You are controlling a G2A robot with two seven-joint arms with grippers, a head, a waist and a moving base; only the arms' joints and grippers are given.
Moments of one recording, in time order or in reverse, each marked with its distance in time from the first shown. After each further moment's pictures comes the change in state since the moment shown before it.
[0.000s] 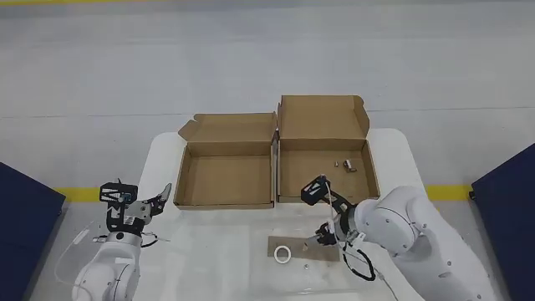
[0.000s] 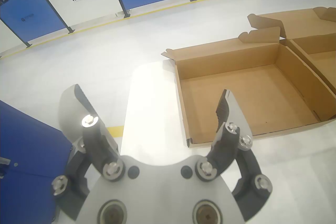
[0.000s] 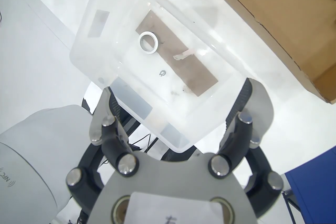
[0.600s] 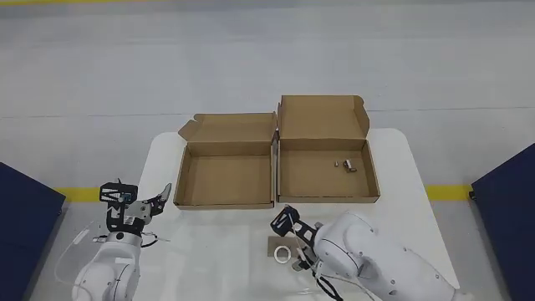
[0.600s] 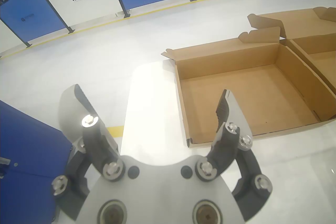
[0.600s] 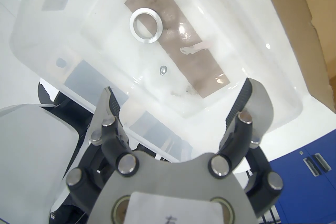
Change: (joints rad) left arm 0.000 0.000 0.000 0.000 0.000 0.000 0.000; right arm 0.163 -0.005 -0.422 0.097 -0.204 0.152 0.001
